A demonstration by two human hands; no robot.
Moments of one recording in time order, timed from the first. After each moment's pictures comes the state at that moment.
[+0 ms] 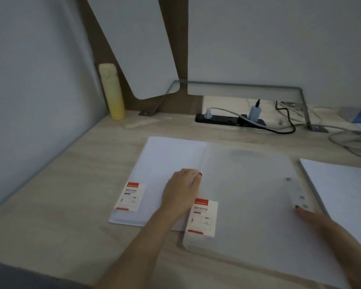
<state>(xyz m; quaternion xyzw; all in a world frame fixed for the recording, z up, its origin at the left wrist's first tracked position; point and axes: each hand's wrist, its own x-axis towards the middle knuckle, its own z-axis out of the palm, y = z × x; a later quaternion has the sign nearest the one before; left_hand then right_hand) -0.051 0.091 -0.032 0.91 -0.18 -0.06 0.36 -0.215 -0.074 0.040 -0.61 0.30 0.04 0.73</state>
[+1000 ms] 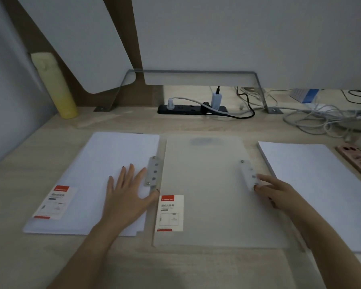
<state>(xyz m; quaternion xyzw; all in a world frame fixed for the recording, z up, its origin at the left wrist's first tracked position) -0.028 0.114 -0.073 0.97 -0.22 -0.05 0.12 -0.197 -0.167 -0.009 -0.75 0.35 -0.04 0.56</state>
